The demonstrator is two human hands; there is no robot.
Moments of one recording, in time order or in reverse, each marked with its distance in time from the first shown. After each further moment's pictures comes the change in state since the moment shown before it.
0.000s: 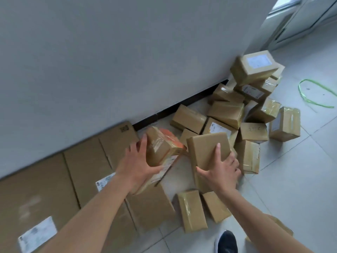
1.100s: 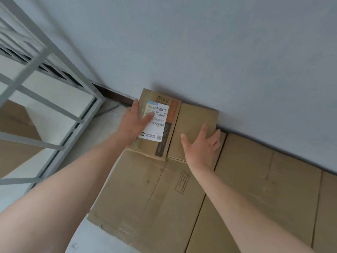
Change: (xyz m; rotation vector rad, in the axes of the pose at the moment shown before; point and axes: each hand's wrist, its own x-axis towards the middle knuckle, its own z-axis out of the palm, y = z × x) left_hand -0.353 -0.867 -0.001 -0.801 0.491 -0.953; right_hand -0.513 -0.737 0.394 0.114 -0.232 -0.844
